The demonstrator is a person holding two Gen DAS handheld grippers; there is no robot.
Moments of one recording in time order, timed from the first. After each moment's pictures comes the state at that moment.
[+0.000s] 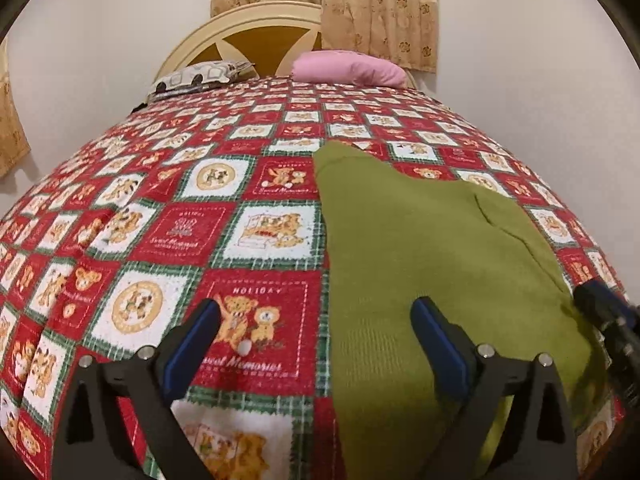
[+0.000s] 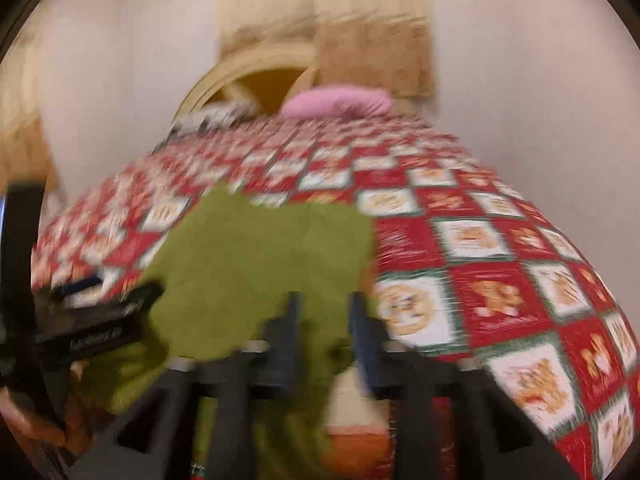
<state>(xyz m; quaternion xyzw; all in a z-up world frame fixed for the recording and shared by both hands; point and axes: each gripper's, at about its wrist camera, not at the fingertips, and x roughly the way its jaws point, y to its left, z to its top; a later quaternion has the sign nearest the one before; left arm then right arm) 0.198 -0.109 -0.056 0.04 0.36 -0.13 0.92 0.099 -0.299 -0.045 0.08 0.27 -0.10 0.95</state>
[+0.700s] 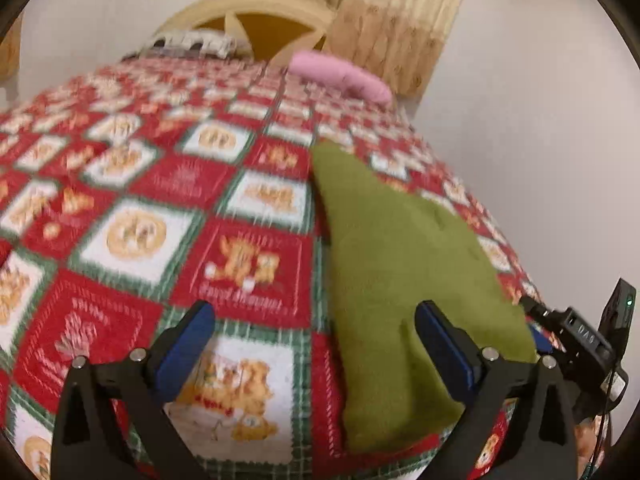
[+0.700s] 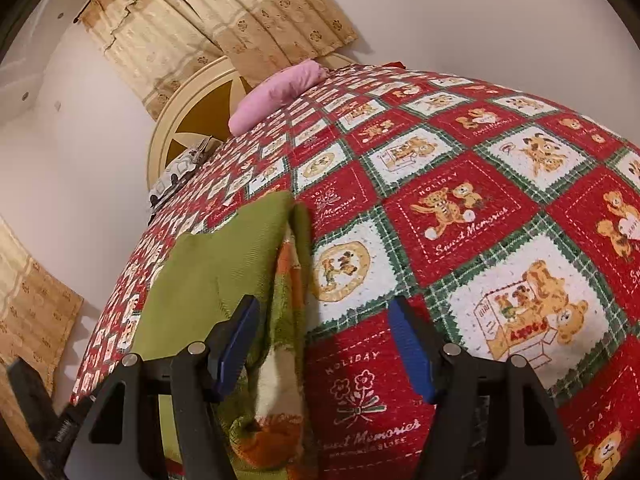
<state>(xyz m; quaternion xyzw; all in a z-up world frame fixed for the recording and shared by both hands) 0.172 -0.063 -0.054 -0.10 0.36 -0.21 0.90 0.084 -0.379 -0.079 0.31 0.28 -0.10 0.90</state>
